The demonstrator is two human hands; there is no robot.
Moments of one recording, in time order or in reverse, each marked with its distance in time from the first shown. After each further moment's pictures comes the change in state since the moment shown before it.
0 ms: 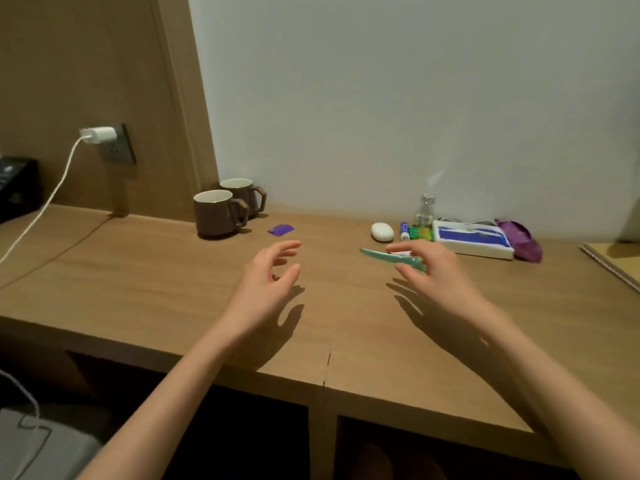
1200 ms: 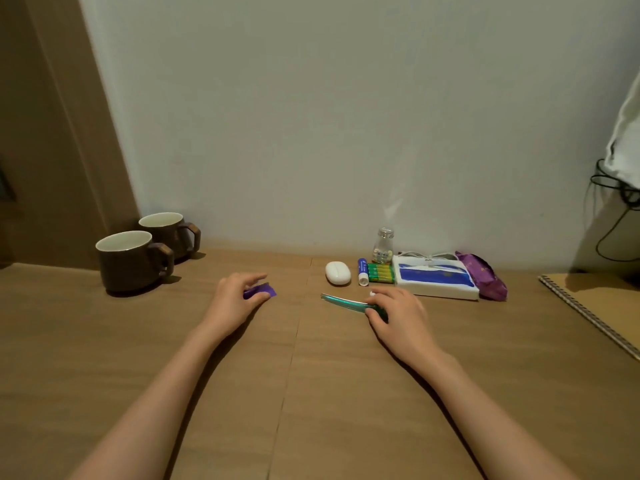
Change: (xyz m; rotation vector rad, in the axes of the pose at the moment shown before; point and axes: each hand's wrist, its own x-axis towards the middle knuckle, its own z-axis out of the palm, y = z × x) left_hand 0.156 -0.090 0.073 0.278 -0.071 0.055; right_hand 0.051 0.091 0.036 -0.332 0.051 0.144
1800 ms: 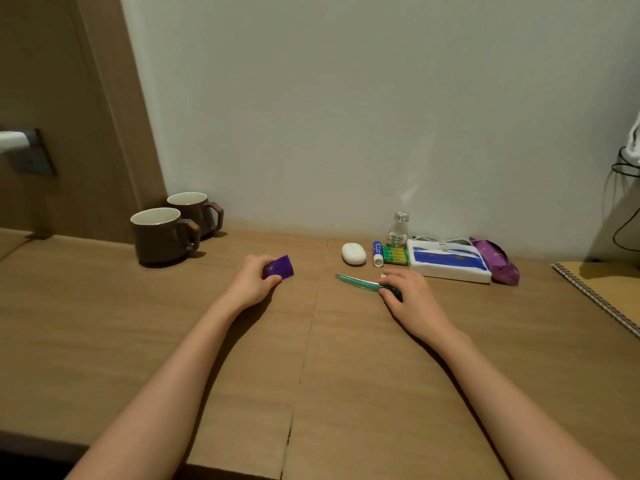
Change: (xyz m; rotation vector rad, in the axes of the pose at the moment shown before) left_hand -0.019 0.022 -0.017 -0.038 -0.128 -0.163; right_hand -0.003 -0.001 -0.002 0.103 -0.044 -0.037
